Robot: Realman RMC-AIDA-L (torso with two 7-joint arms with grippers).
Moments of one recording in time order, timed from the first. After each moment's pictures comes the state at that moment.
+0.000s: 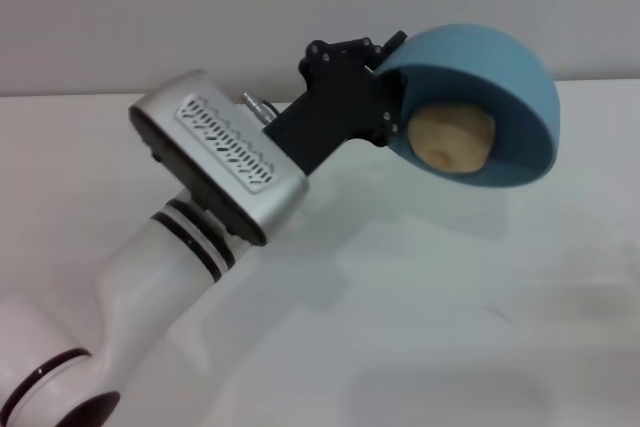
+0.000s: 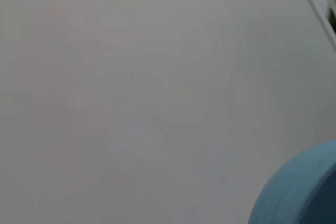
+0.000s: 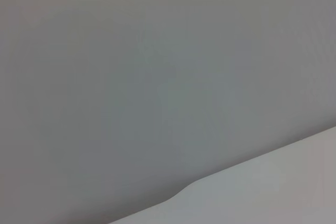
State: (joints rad) left arm -0.44 -2.08 -0.84 -0.85 2.76 0.74 0.30; right arm 0.25 2.07 -0.08 -0.35 -1.85 -1.33 1.17
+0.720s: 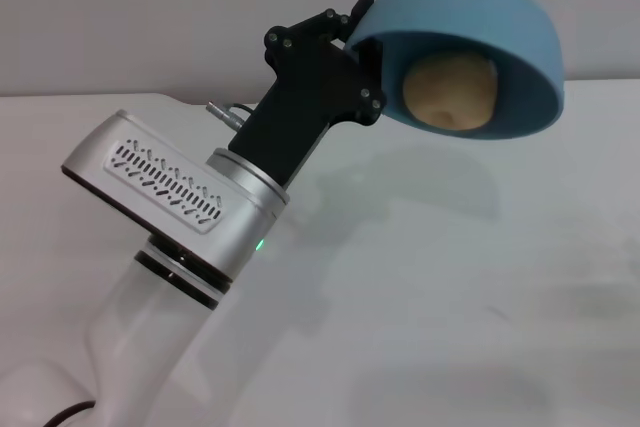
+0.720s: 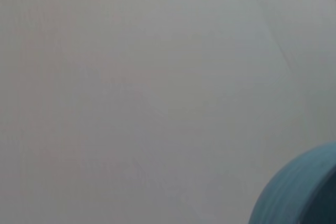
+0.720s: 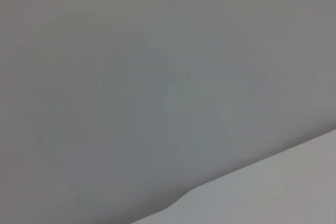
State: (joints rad) left arm -0.47 -2.08 -0.58 -0.78 2.33 1.10 0.44; right arm 0.25 2.07 -0.07 -0.34 -1.84 -1.33 1.17
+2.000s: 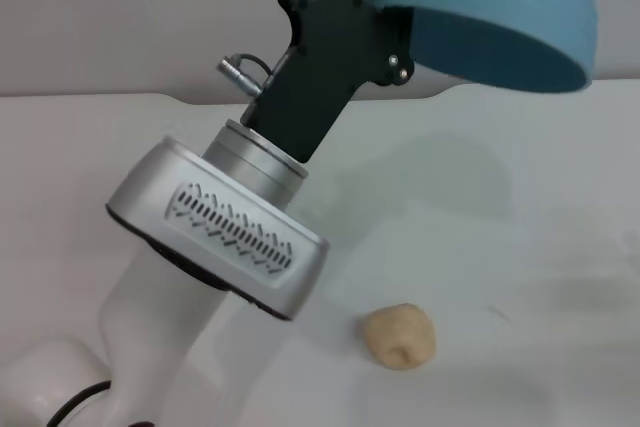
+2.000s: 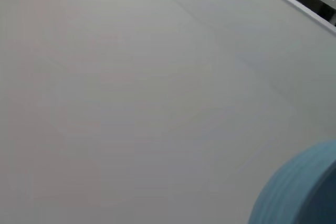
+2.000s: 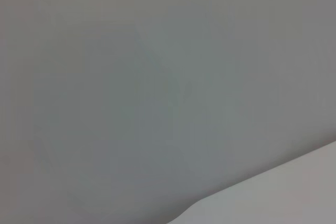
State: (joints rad) left arm -0.58 -2.08 -0.48 -0.74 2.23 1.29 0.84; right arm 0.26 2.07 -0.06 -0.32 -1.82 -1.34 1.17
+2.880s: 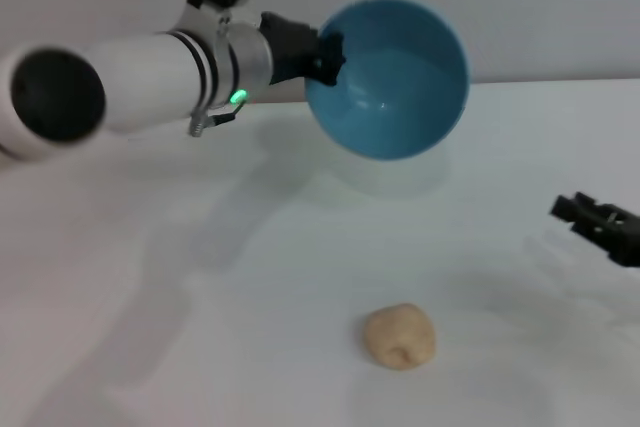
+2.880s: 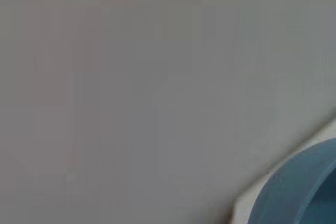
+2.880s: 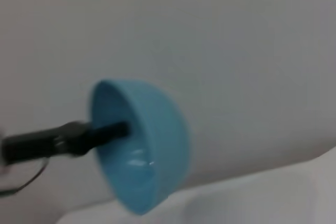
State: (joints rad) left arm -0.72 -2.06 -1.40 -0.92 2.15 -0.36 0.73; right arm 0.33 2.07 -0.40 -0.44 -1.85 -1.44 1.41
